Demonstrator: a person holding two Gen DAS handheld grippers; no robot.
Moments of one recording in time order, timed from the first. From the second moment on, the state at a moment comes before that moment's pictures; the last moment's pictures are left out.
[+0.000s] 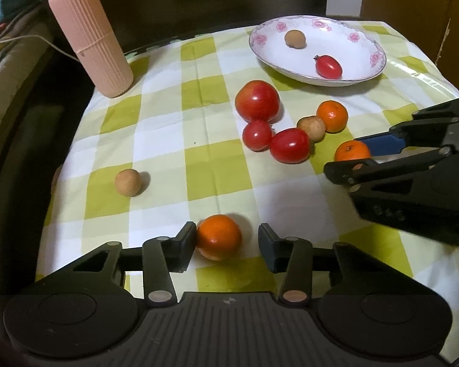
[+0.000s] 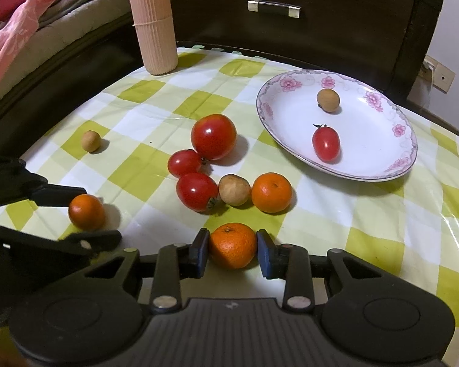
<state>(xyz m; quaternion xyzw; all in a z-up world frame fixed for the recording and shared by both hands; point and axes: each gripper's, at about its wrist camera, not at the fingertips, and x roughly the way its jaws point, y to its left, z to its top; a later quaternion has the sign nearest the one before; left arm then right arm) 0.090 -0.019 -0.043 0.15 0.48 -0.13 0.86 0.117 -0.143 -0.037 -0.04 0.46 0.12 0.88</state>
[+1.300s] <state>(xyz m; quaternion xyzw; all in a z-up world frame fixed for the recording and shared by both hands) 0.084 -0.017 -0.043 0.17 0.45 -0.15 0.86 0.113 -0.158 -0.029 -0.03 0.46 0.12 0.88</state>
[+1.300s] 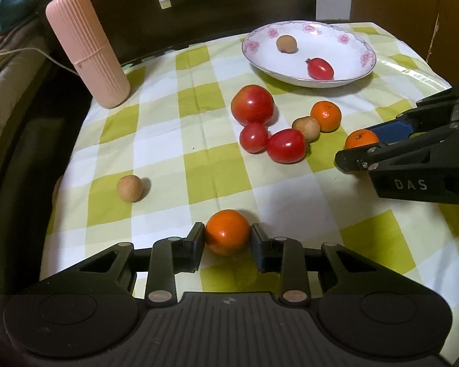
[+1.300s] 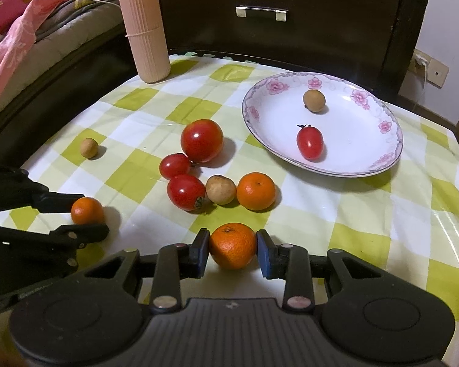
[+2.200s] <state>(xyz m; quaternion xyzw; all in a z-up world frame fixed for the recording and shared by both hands) 0.099 -0.043 -0.026 0.16 0.43 -0.15 0.87 0.111 -0.166 -0.023 -0.04 0.45 0.08 0.89</state>
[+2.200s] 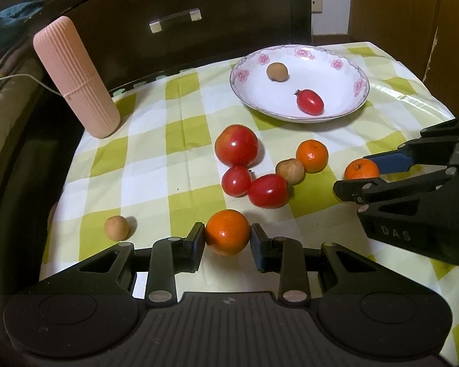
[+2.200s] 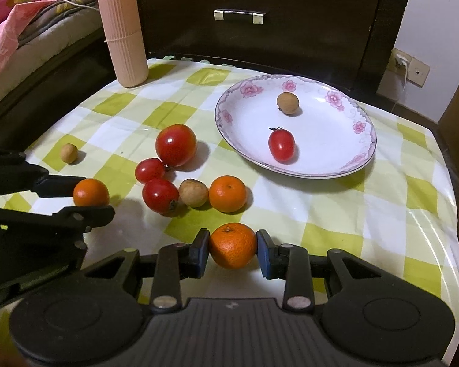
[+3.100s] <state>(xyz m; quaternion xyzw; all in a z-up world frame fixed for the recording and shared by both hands) 0.105 -0.055 -0.018 0.15 0.43 -0.16 0.87 0.111 -0.171 -0.020 -0.02 0.45 0.08 0.89</state>
